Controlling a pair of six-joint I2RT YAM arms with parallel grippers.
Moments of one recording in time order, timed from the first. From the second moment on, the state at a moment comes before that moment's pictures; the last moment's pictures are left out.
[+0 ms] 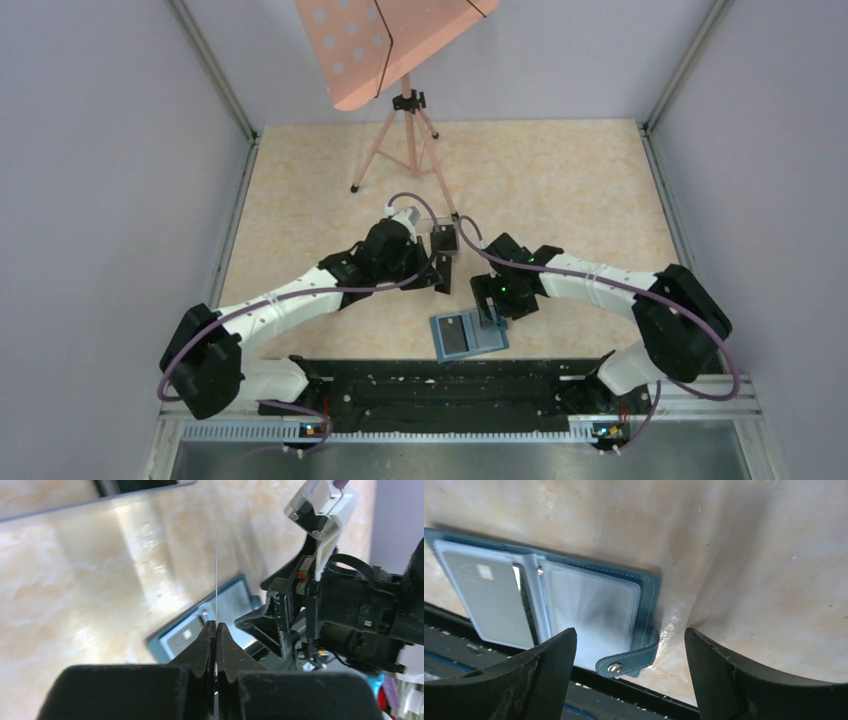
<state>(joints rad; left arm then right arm) -0.76 1.30 0.81 -0.18 0.16 -0.81 0.73 1.44 0.79 -0.60 -0.11 0.46</state>
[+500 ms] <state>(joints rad) -0.76 1.23 0.72 -0.31 0.09 -0.81 0.79 1.52 0.85 -0.65 -0.02 0.44</state>
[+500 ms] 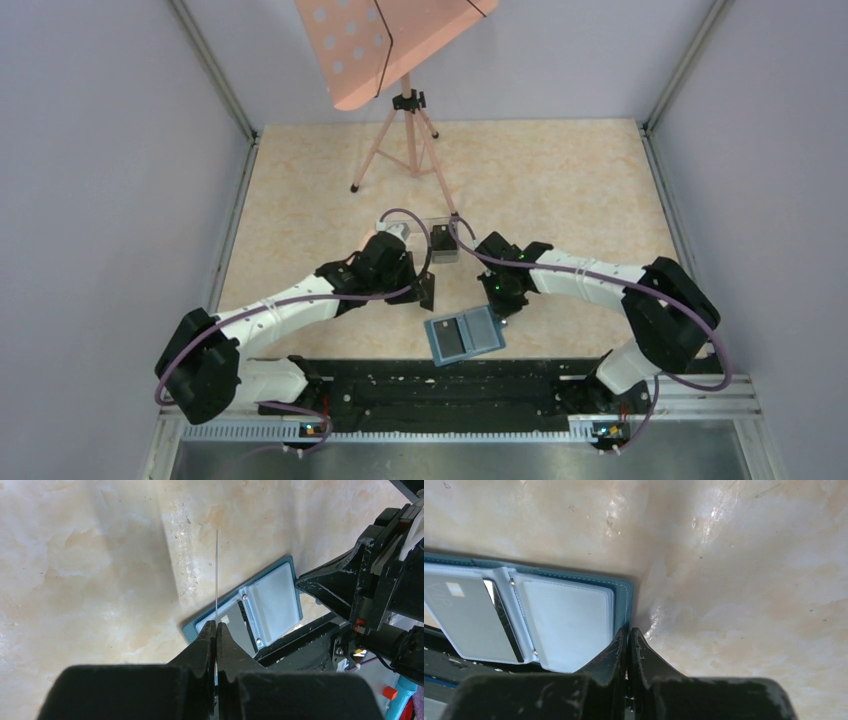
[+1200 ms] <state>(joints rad) -0.76 1.32 0.77 -0.29 0.17 -0.77 0.32 1.49 0.75 -0.43 -0.39 0.50</state>
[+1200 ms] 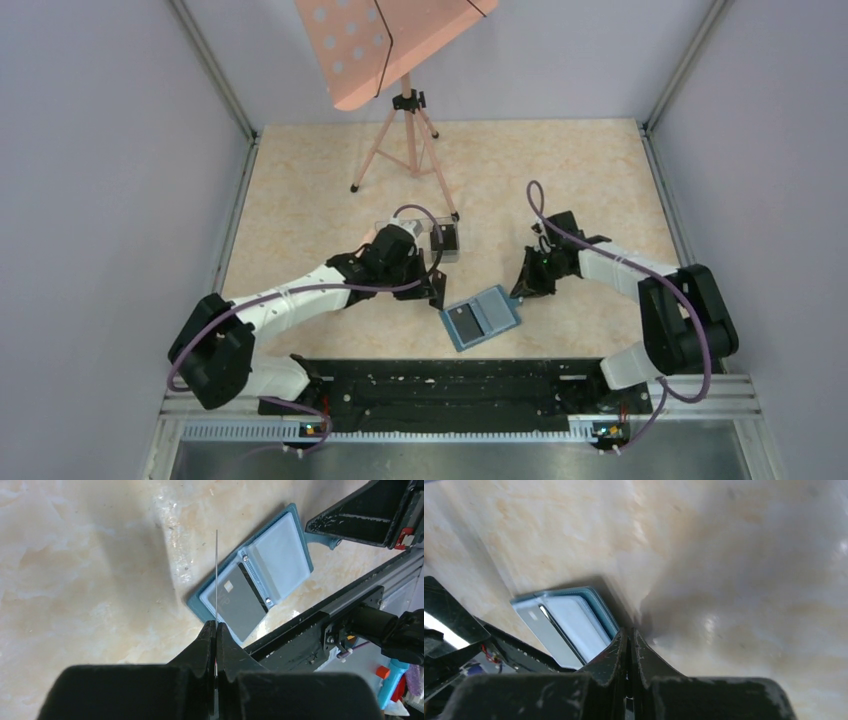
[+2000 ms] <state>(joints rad) -0.76 1.46 0.73 0.03 0.41 -0.89 0.23 1.19 0.35 -0.28 -0.59 0.75</state>
